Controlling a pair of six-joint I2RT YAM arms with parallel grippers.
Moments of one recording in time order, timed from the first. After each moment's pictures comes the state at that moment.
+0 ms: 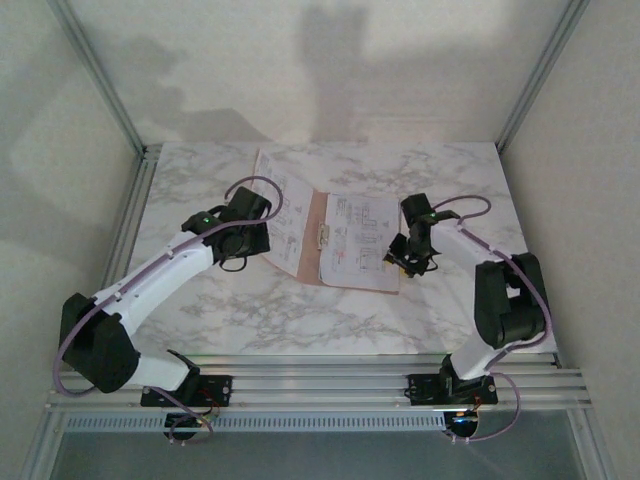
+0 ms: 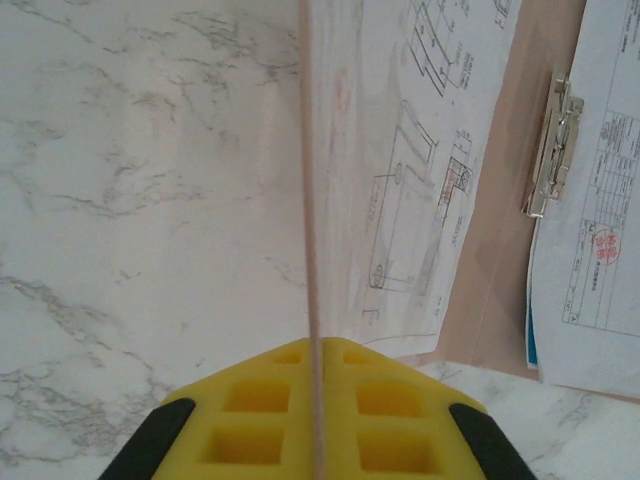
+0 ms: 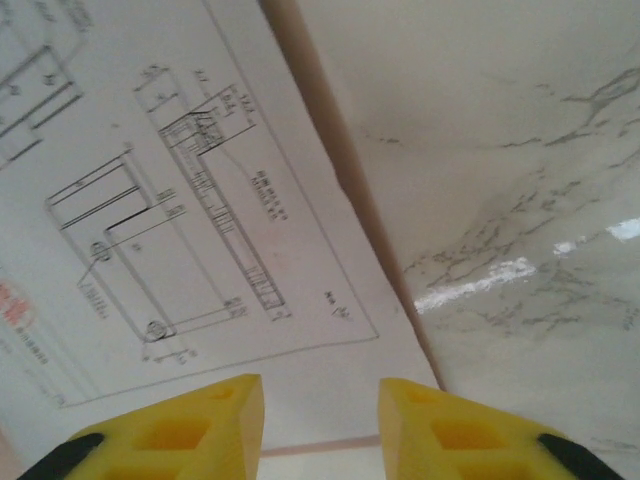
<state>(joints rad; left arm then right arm) -0.52 1.39 1.17 -0.84 -0.20 -0.66 0.29 1.65 1.04 -0.77 -0.19 0.80</state>
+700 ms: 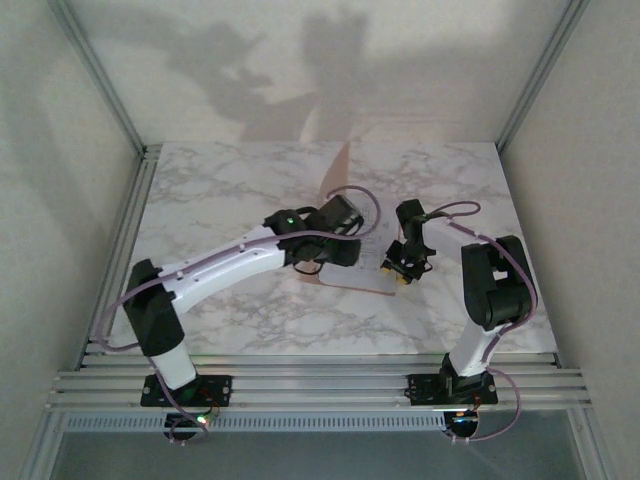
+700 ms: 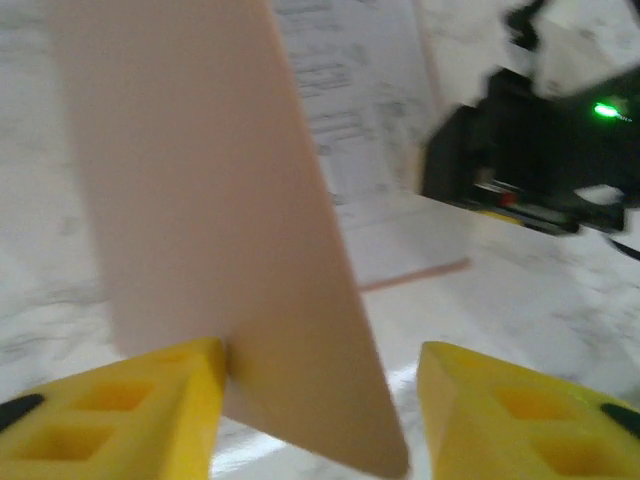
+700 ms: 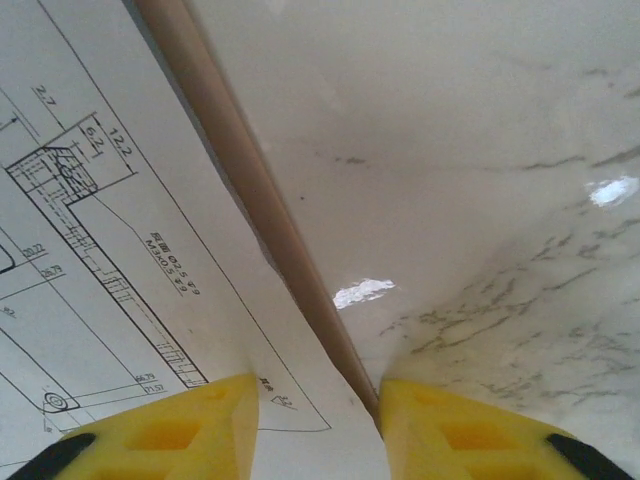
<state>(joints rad) -0.95 1.75 1.61 -0.84 -0.13 -0.61 0.29 1.76 1.05 -0.76 -0.20 0.80</state>
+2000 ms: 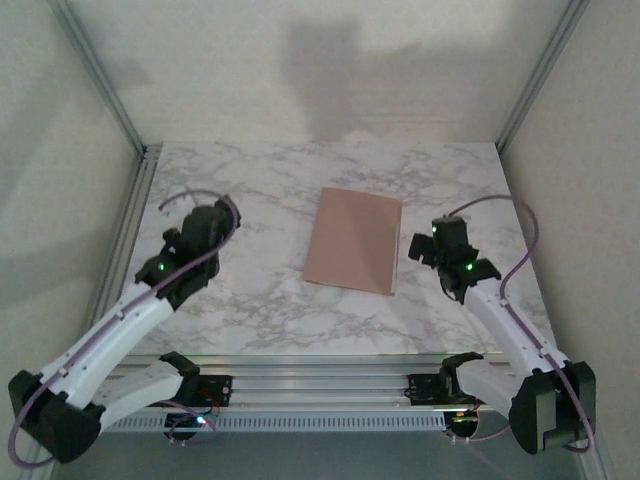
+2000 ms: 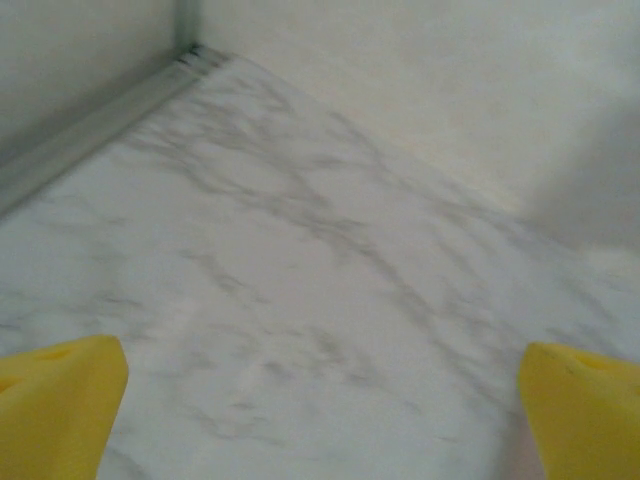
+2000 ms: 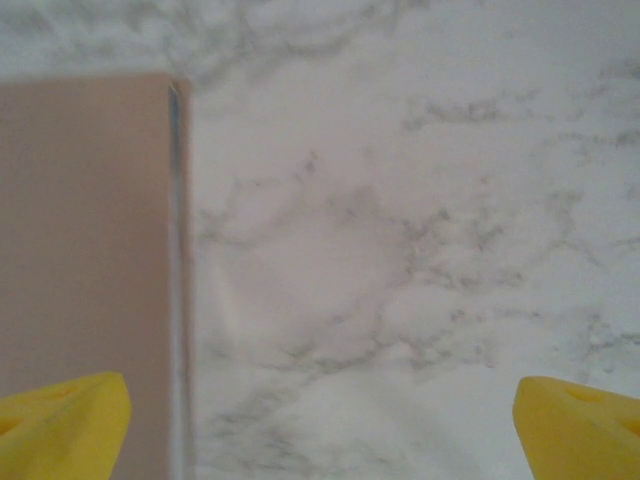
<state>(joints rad) -0.50 0.95 0.84 -0.44 -0.77 -0.74 0.27 1.04 0.66 -0.45 0.33 0.37</state>
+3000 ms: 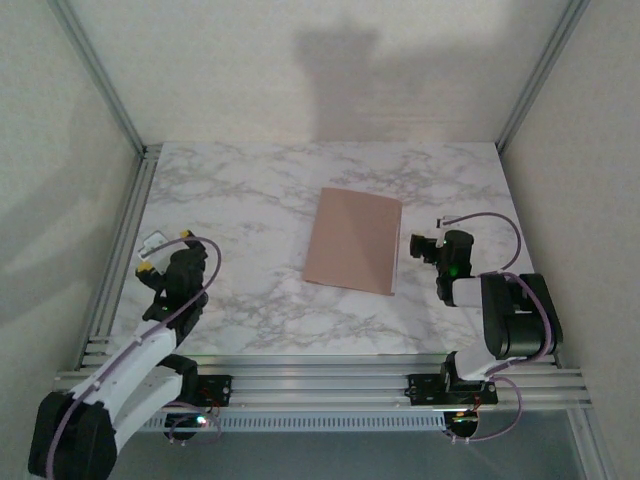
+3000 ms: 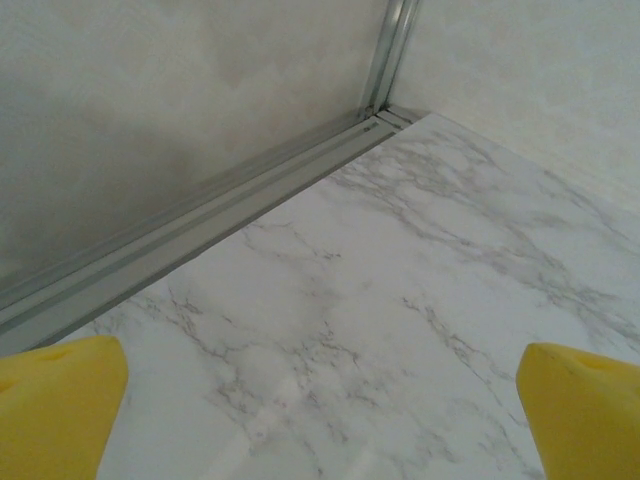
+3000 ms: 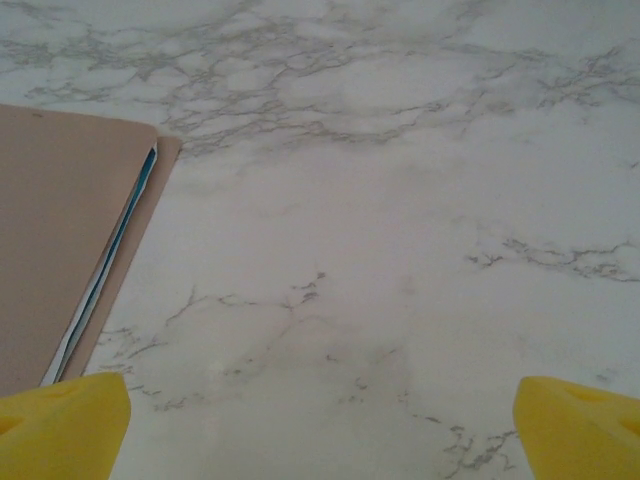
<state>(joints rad) -0.21 0.87 0.32 0.17 -0.83 -0.49 0.05 1.53 0.40 0.65 0.07 0.04</state>
